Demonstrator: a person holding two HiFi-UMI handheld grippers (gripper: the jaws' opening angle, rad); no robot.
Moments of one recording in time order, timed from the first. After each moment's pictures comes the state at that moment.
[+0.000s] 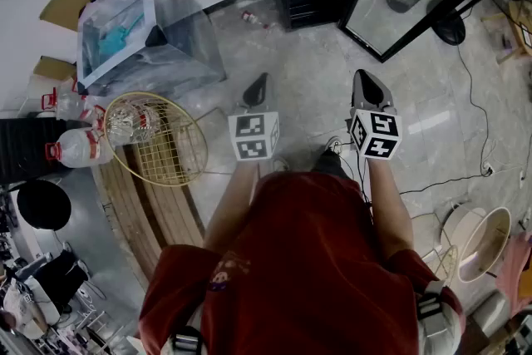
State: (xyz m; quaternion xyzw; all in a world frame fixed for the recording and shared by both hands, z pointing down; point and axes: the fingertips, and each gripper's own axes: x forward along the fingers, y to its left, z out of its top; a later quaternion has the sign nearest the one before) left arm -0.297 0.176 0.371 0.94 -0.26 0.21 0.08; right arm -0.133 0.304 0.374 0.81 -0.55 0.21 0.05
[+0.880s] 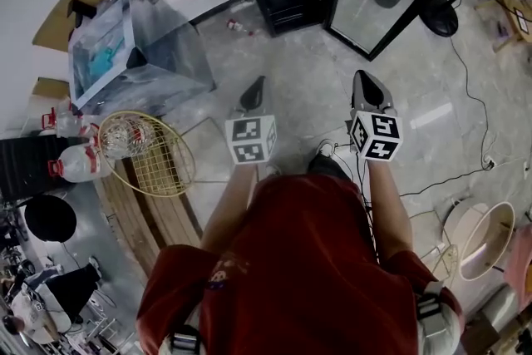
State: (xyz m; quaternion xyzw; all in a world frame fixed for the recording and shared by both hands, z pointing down) left arm -0.197 0.215 0.377 0.94 -0.24 0.21 0.08; right arm -0.035 0.355 0.381 0.83 -0.52 0.21 0.02
